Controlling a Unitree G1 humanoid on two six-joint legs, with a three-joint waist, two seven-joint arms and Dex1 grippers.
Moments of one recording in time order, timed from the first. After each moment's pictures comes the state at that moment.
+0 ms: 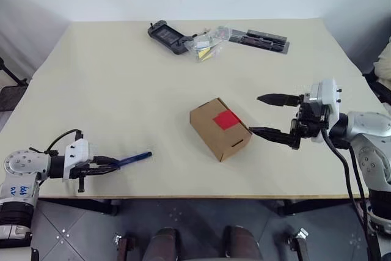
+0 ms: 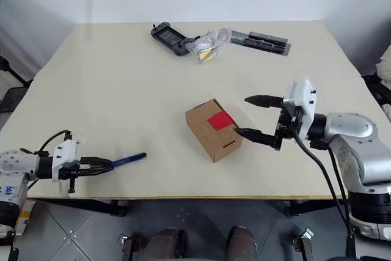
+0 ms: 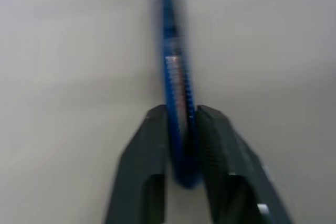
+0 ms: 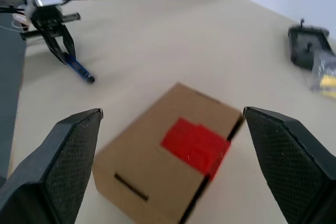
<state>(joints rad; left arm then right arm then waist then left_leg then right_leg) -0.28 0.88 0.10 0.59 -0.25 -0.31 -1.38 -0.46 -0.79 -0.15 -0.26 0.60 0.48 1.12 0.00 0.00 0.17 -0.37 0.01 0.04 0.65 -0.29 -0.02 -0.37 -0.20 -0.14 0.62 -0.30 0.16</state>
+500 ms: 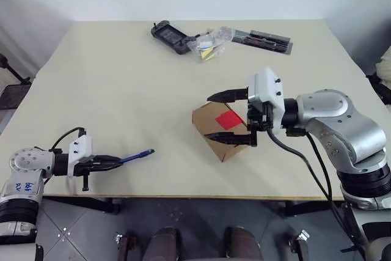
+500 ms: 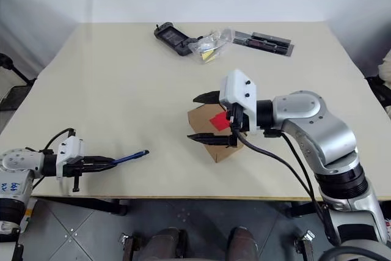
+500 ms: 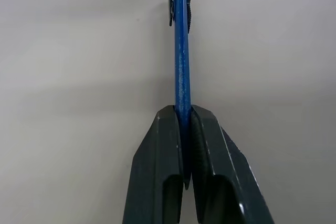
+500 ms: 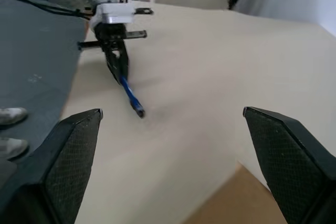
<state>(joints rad) -0.31 0.85 0.09 0.55 -0.25 -0.19 -1.36 -0.71 -0.69 0.16 -0.37 0.55 0.63 1.04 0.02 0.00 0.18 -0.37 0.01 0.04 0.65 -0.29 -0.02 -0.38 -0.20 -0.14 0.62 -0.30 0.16</state>
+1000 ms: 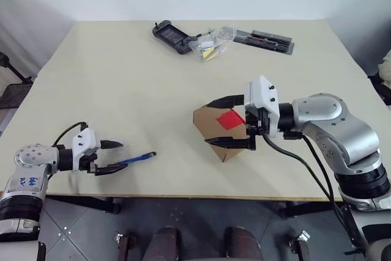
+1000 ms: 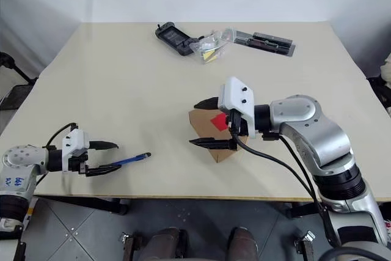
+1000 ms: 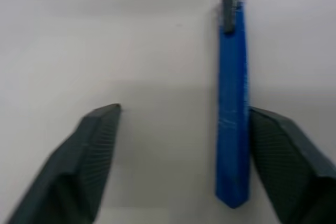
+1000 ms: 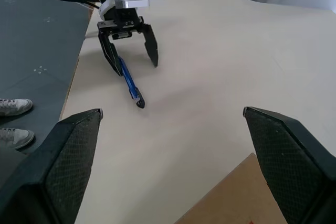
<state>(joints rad) -0.35 0.84 0.09 0.55 -0.24 -0.11 -1.27 -0.69 -0.69 0.16 -0.35 0.51 0.61 1.06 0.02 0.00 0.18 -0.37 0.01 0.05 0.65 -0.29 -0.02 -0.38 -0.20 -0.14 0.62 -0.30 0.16</state>
